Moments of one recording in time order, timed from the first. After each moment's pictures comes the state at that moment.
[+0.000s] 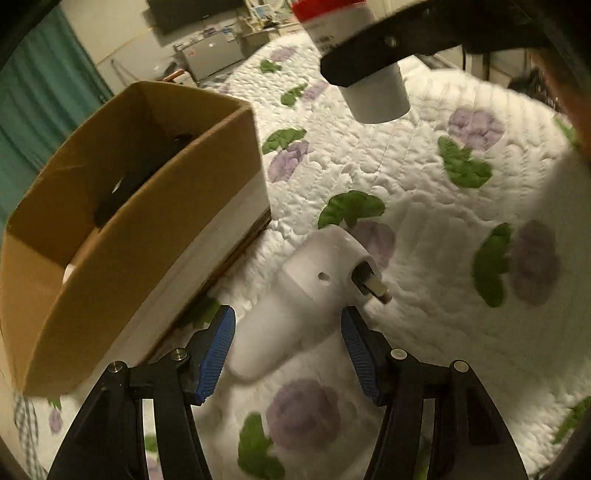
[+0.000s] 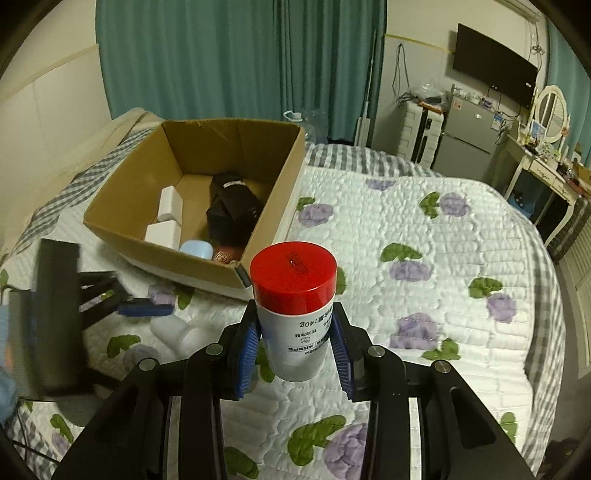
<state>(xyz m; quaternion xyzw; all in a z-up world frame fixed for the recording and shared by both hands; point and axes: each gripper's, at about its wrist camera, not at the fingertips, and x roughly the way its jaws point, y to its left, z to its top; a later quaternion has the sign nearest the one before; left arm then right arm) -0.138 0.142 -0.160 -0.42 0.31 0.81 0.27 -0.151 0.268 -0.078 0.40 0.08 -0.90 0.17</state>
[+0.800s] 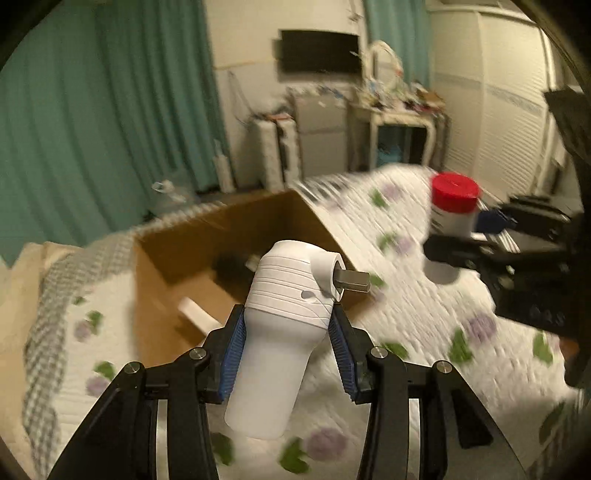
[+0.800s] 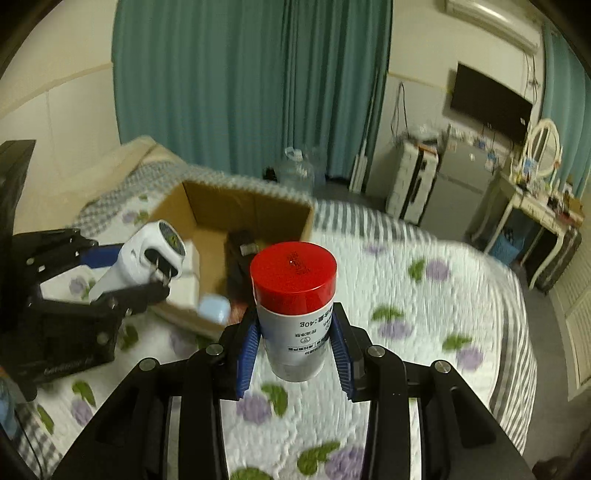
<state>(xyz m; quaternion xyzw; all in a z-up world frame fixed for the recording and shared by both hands) -0.134 0.082 -0.009 -0.34 0.11 0.92 0.15 -0.143 0.243 0.002 0.33 0.10 -0.92 0.17</state>
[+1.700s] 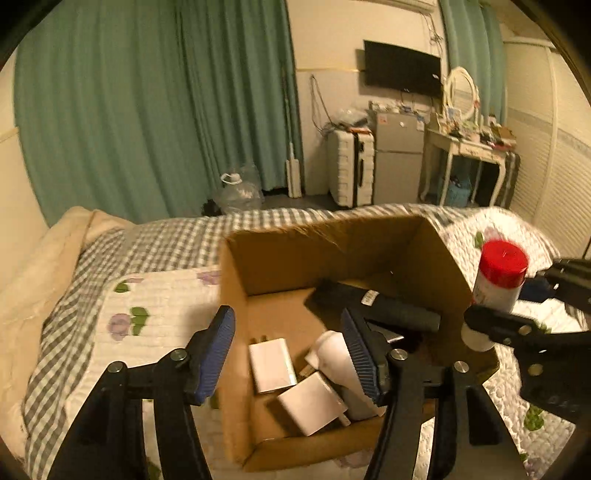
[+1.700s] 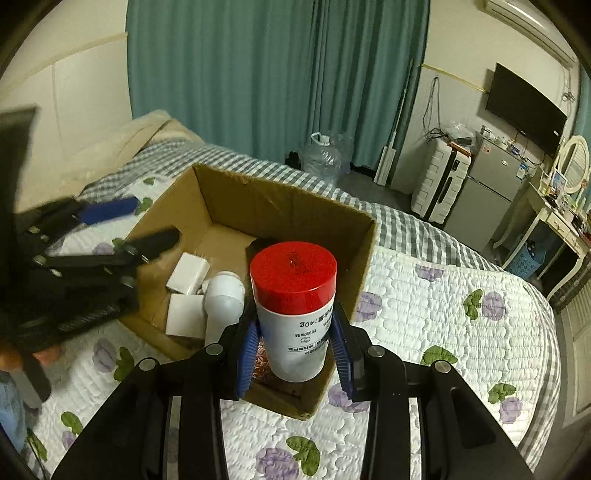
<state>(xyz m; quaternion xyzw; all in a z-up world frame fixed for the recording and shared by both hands) -0.199 0.022 -0.026 -0.32 0.05 0.95 0.02 -0.214 0.178 -0.038 0.37 0.14 -0.90 0.21</state>
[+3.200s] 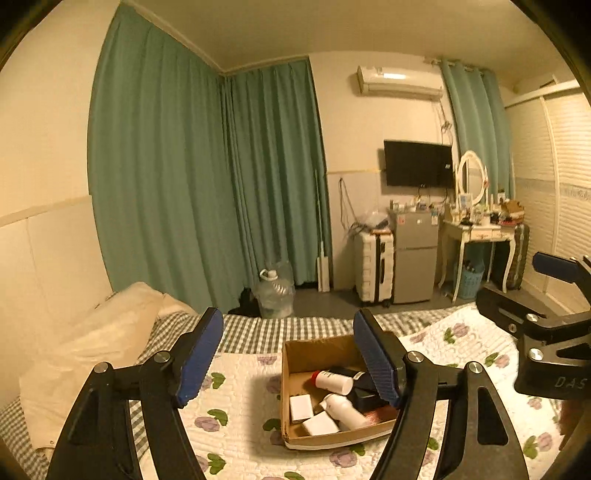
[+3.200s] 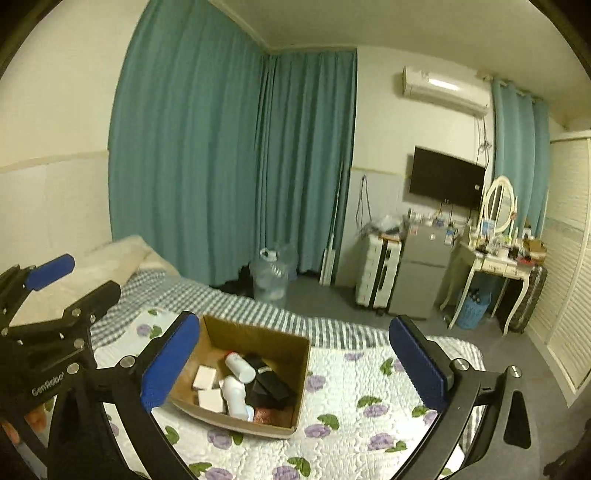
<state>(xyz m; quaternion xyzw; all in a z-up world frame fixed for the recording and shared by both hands) -0.050 0.020 0.120 -0.13 0.04 0.99 -0.03 -0.058 0.200 0.129 0.14 0.07 -0.98 0.11</state>
